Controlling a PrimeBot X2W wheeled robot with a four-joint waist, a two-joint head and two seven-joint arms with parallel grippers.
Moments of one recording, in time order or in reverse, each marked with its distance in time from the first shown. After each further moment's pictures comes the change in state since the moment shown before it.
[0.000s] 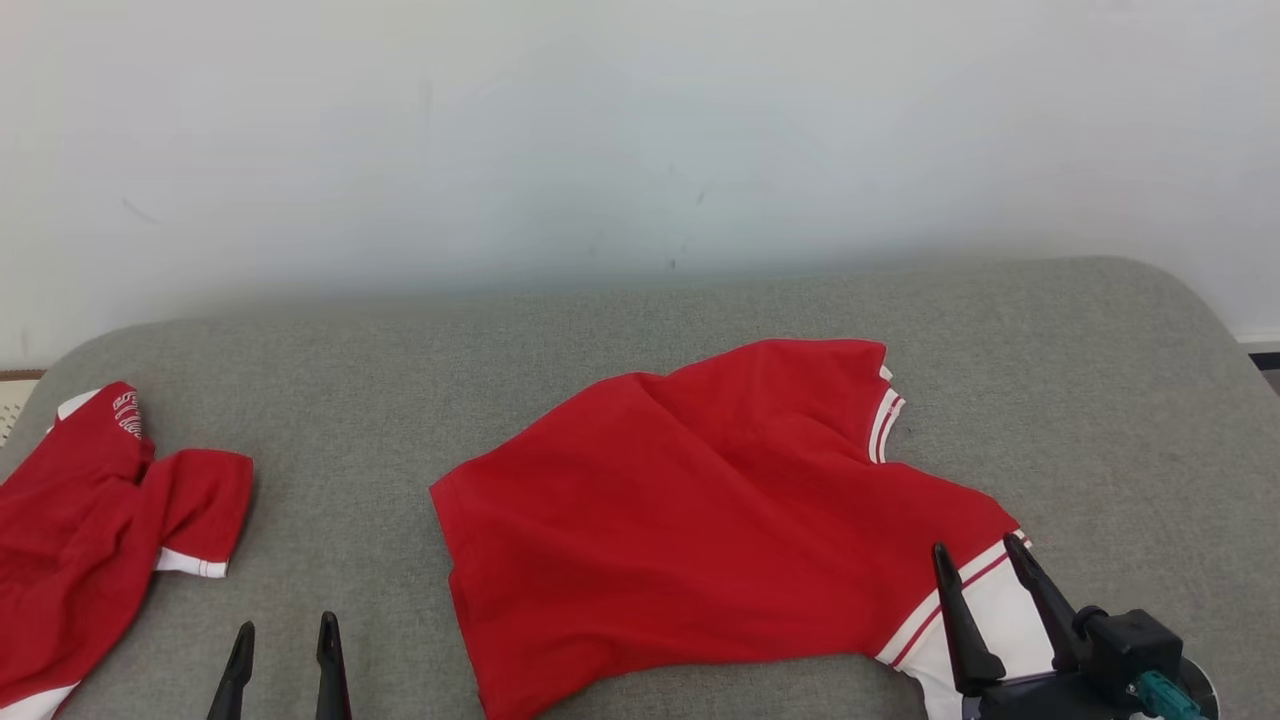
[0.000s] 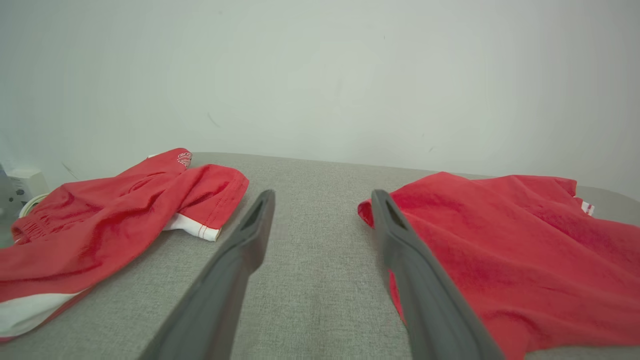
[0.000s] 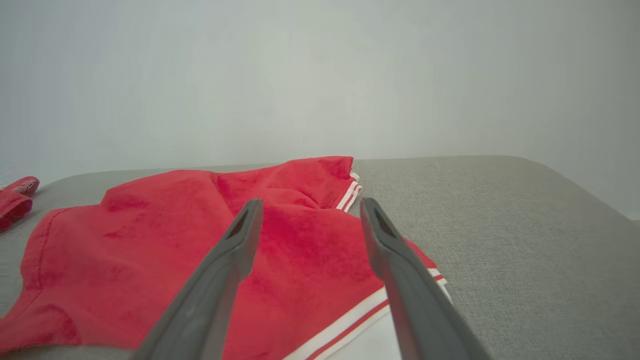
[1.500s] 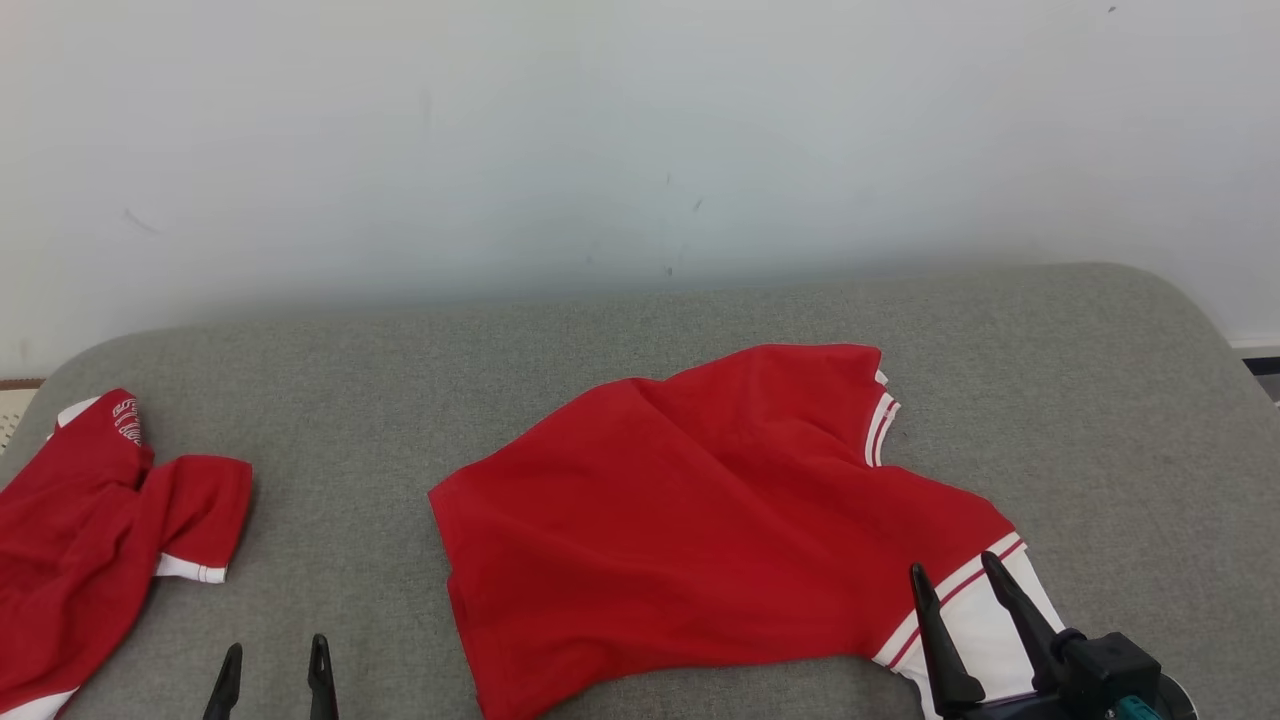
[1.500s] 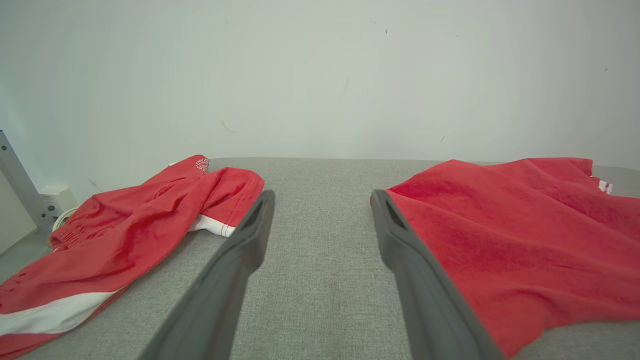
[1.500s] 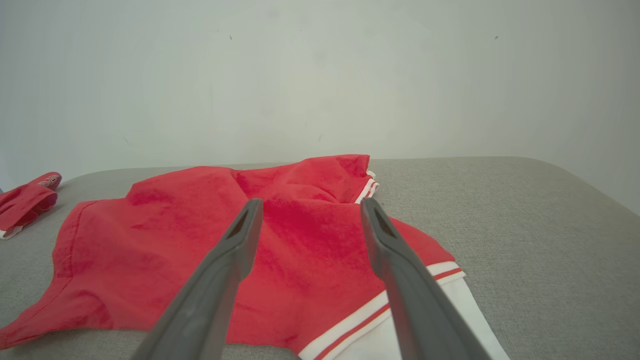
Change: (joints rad) left arm 0.053 0.001 0.018 -0.036 0.080 0.023 0.000; right arm 0.055 0.036 0.015 -0.054 -0.038 0.000 0.000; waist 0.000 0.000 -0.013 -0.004
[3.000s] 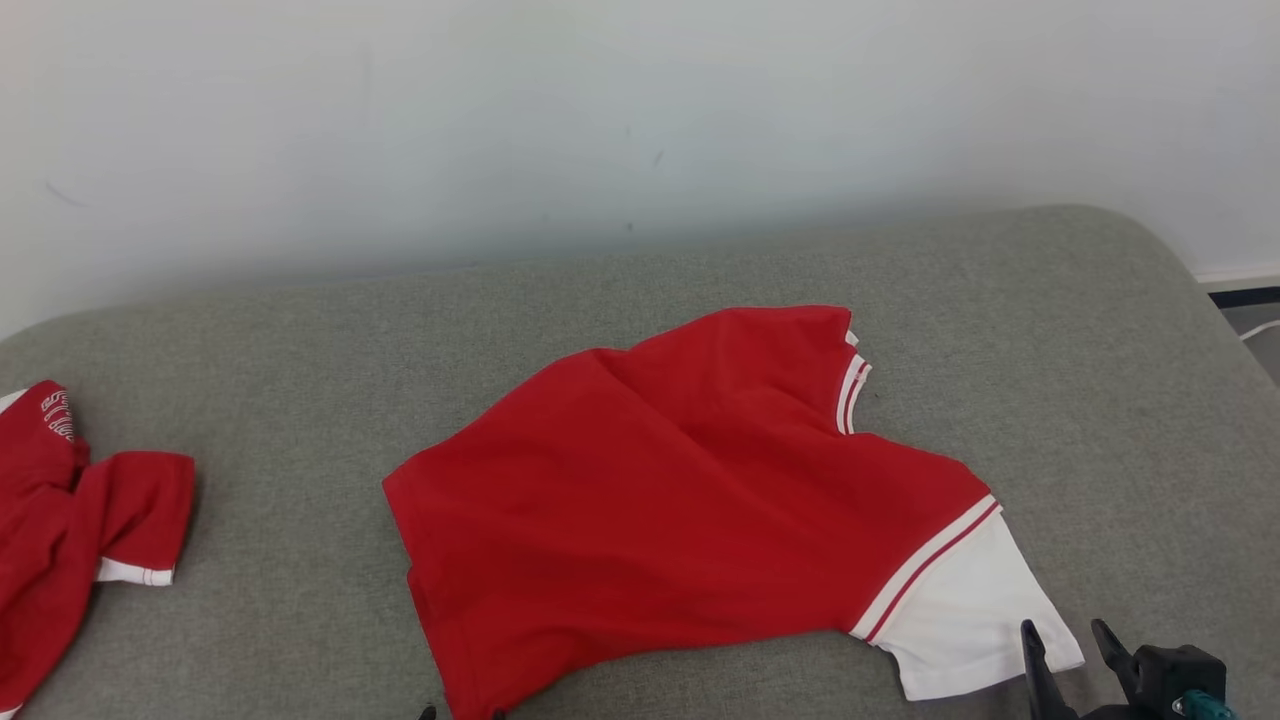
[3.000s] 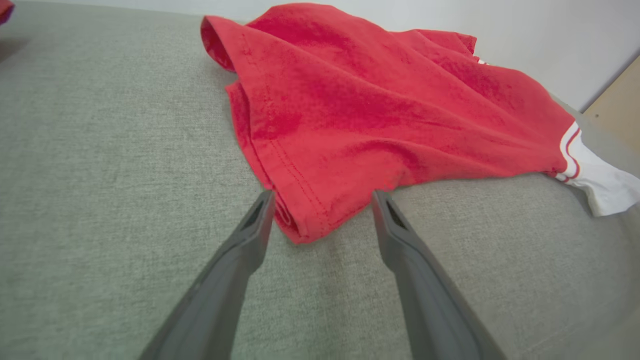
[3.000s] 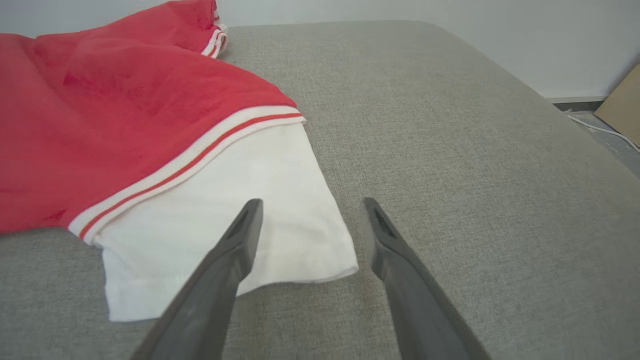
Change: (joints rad) left arm -0.078 -0.002 -0.275 0.282 -0.157 -0.105 0.000; right arm -0.062 -0.049 -0.180 0.293 -0.047 0.000 0.078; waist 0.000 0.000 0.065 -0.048
